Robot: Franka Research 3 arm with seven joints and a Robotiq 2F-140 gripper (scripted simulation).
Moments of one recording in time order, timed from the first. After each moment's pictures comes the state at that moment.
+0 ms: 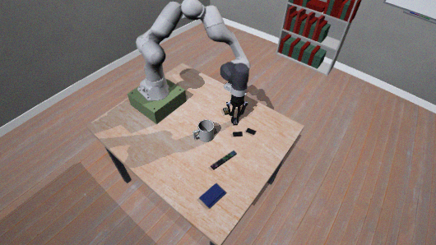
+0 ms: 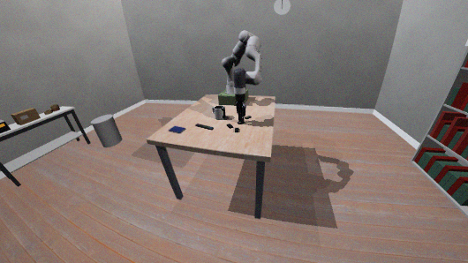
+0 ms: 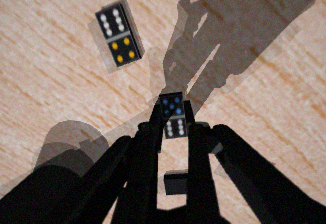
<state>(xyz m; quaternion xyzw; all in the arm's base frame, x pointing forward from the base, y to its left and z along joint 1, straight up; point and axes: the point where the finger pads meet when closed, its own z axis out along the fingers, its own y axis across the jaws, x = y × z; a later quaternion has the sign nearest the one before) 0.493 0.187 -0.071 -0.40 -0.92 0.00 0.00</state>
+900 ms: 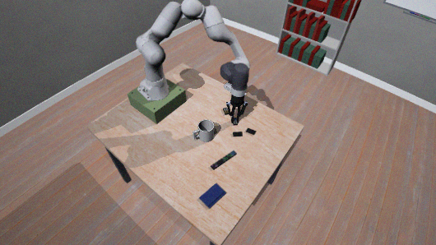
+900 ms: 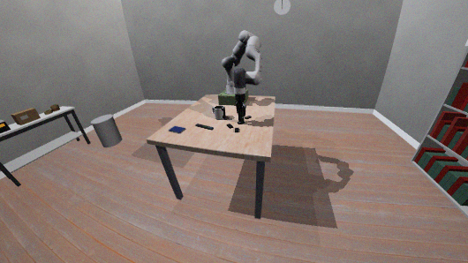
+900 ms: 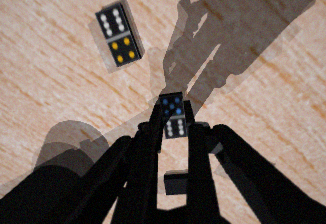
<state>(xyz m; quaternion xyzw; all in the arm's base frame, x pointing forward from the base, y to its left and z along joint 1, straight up) 0.493 0.187 -0.071 -0.40 -0.92 0.00 0.00</state>
